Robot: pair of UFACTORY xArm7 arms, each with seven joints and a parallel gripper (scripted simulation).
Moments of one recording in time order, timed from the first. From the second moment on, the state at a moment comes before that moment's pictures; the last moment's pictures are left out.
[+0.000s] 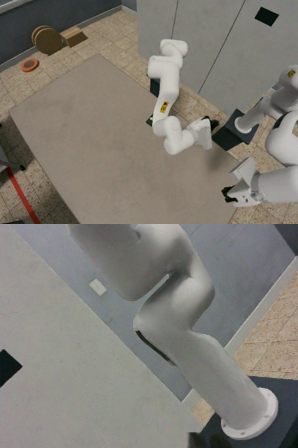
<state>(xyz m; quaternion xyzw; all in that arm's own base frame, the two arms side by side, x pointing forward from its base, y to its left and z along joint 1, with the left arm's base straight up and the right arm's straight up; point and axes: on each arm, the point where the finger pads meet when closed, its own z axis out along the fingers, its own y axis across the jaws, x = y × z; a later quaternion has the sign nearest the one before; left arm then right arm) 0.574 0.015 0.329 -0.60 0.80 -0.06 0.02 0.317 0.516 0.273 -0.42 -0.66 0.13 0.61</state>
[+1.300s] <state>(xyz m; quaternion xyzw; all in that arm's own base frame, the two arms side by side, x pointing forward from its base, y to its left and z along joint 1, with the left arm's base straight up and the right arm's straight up) 0.515 0.174 0.318 -0.83 0.56 -0.05 0.02 0.317 0.516 0.273 -0.42 -0.66 0.13 0.61</state>
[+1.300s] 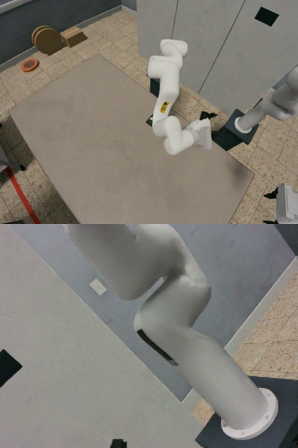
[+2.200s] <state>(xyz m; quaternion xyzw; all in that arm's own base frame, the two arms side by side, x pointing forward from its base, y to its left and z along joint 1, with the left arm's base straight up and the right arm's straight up) 0.456 0.257 0.310 -0.92 0.38 -0.04 0.01 0.317 0.516 0.273 -0.42 -0.66 0.13 0.61</state>
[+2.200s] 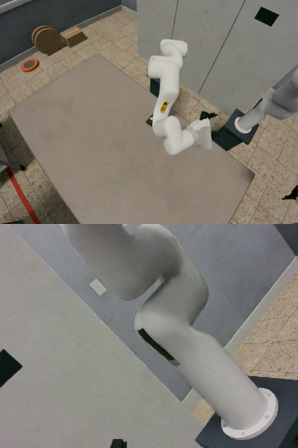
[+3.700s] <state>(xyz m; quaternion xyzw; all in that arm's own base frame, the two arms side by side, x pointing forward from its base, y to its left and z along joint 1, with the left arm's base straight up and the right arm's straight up) 0.328 0.361 0.295 -1.00 0.04 -0.03 0.01 0.317 0.516 0.273 -0.42 -0.66 0.13 0.61</state>
